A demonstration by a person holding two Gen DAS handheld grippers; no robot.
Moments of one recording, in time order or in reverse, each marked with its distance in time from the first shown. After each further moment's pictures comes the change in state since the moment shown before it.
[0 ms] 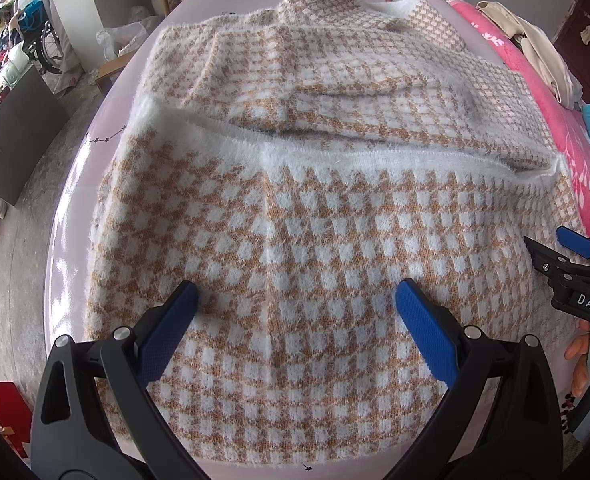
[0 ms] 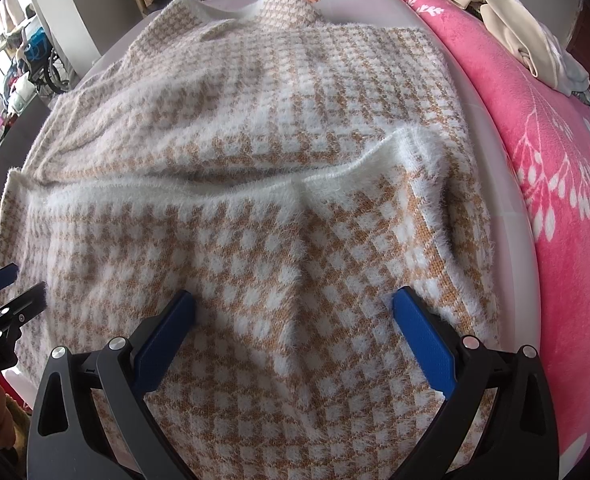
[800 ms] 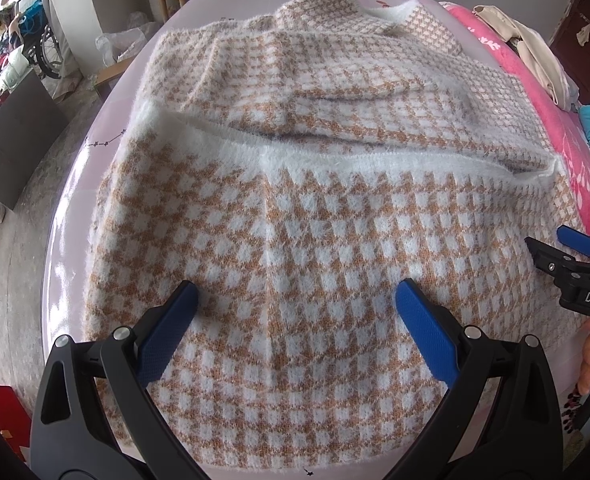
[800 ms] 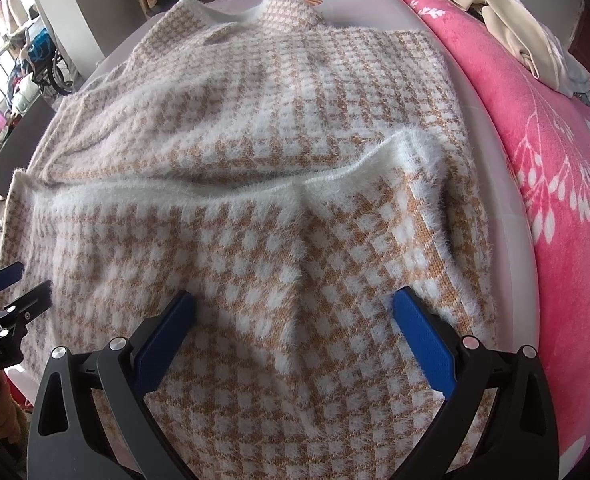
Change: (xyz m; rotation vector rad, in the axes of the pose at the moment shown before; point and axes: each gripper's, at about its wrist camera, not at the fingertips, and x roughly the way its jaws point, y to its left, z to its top) left arm -0.001 0.001 -0.007 0.009 -0.045 -0.006; right arm -0.009 -0.001 0.001 -0.019 -0.009 0.013
